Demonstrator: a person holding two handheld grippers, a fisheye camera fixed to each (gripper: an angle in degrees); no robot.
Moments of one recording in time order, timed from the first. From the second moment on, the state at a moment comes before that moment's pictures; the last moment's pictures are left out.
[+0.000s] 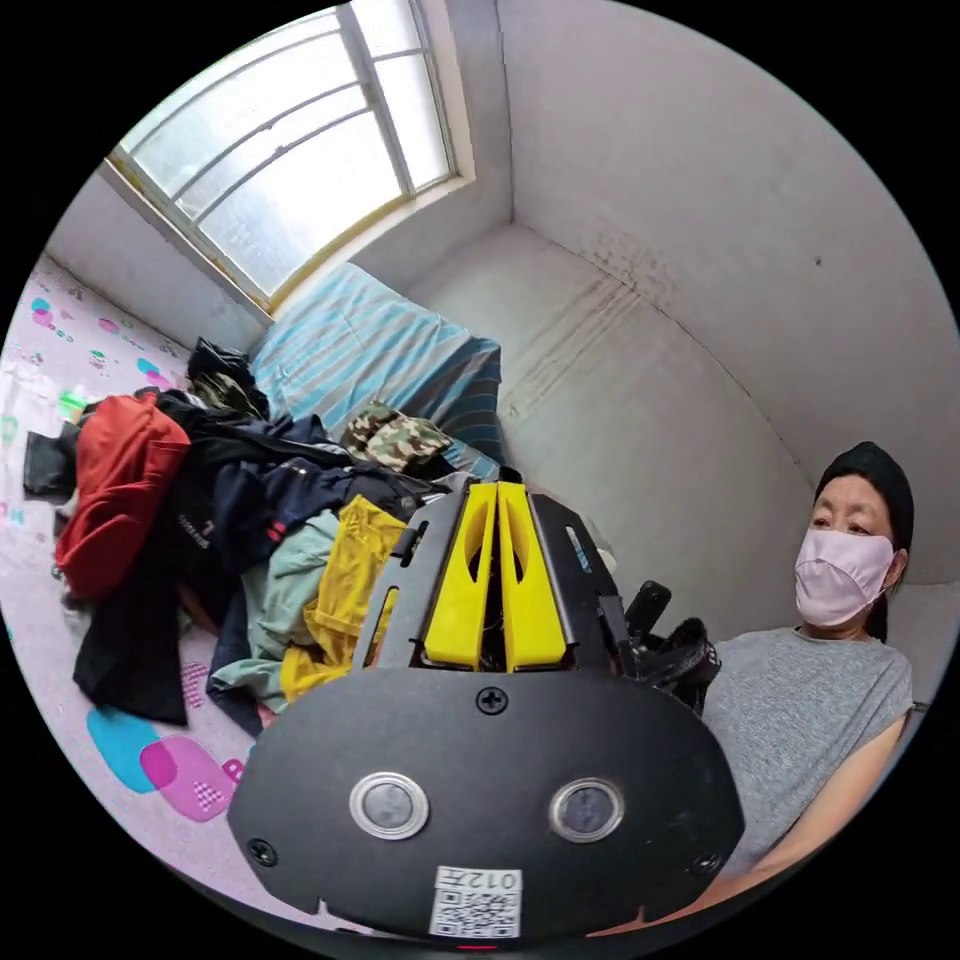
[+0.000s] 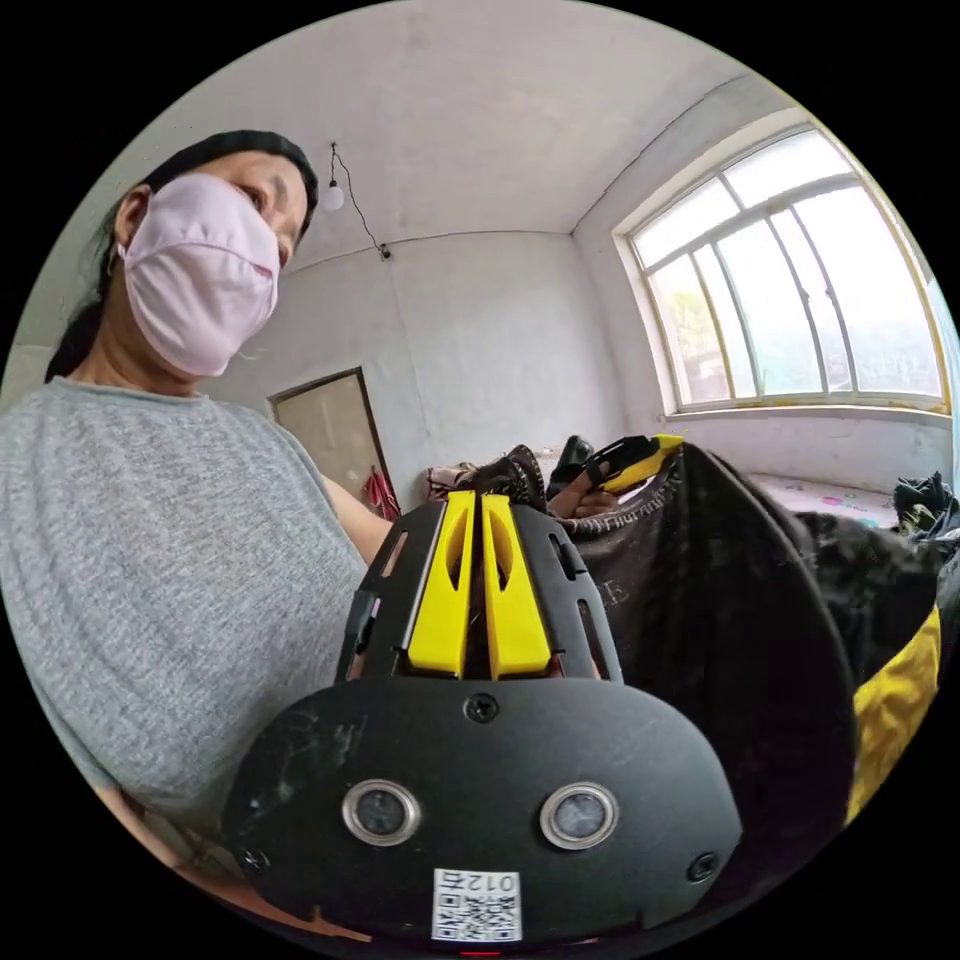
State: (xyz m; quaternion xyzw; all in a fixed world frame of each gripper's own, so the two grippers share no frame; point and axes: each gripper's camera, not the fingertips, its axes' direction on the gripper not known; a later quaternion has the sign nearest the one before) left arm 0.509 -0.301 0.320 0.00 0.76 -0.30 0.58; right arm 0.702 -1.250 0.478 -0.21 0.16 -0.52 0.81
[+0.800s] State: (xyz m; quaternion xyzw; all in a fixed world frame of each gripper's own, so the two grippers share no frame) left arm 0.346 -0.050 0.191 -0.24 0.39 -0.13 0.88; right arm 1.049 -1.310 0.601 -0.36 0.24 -0.28 0.85
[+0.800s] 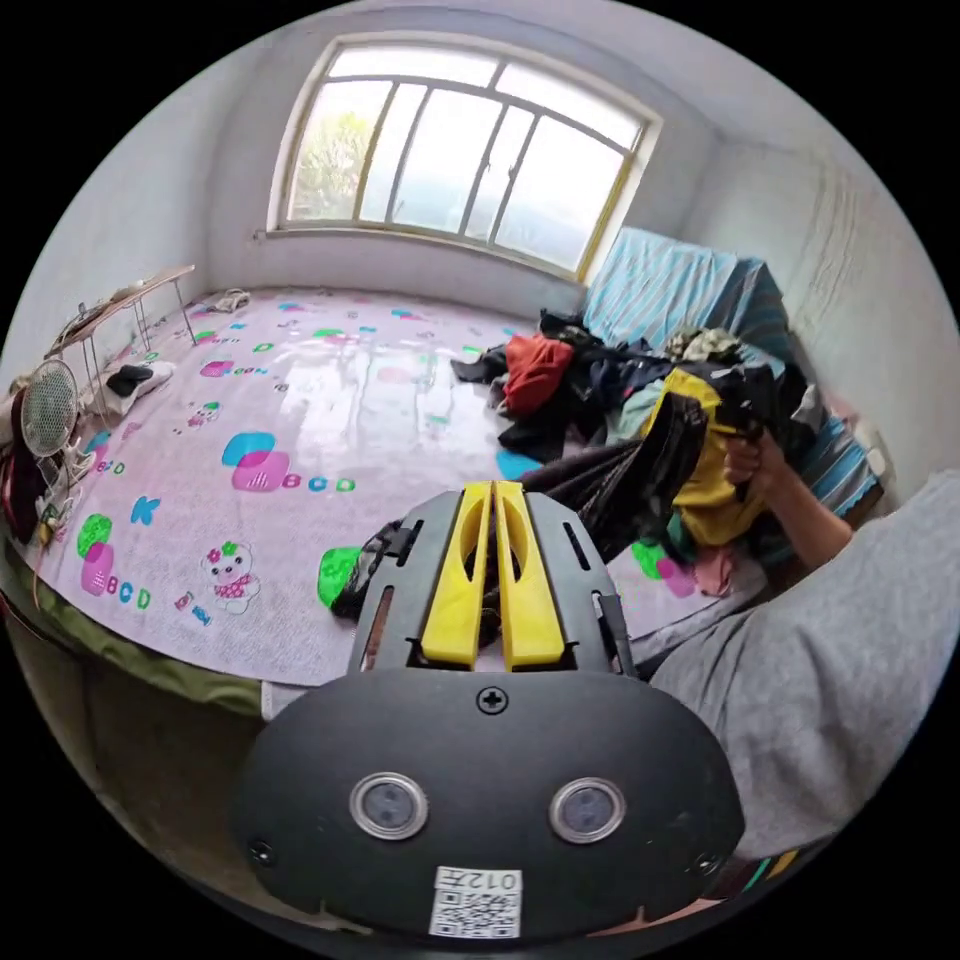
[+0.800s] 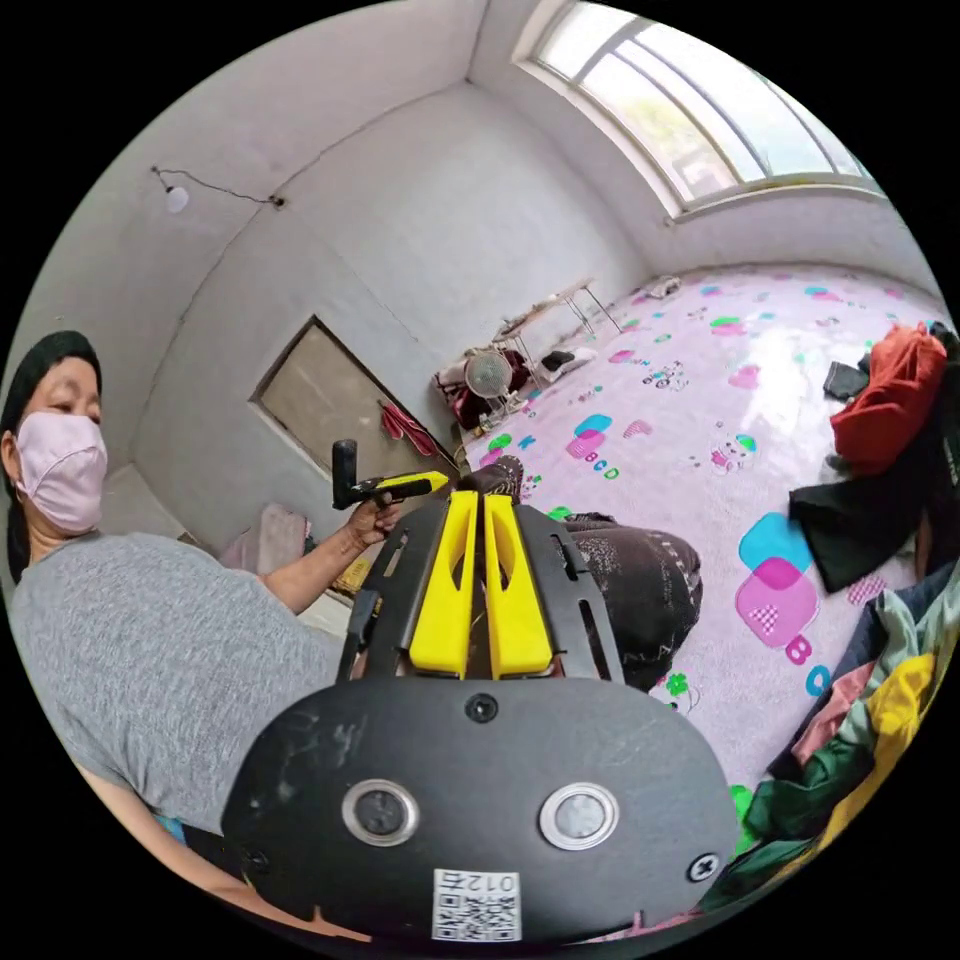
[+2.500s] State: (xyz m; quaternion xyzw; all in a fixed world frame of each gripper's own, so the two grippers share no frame) left arm 0.147 -0.011 0.050 0.00 0.17 -0.06 0.98; right arm 1.102 -1.396 0.165 -0.14 0.30 -0.56 0.76
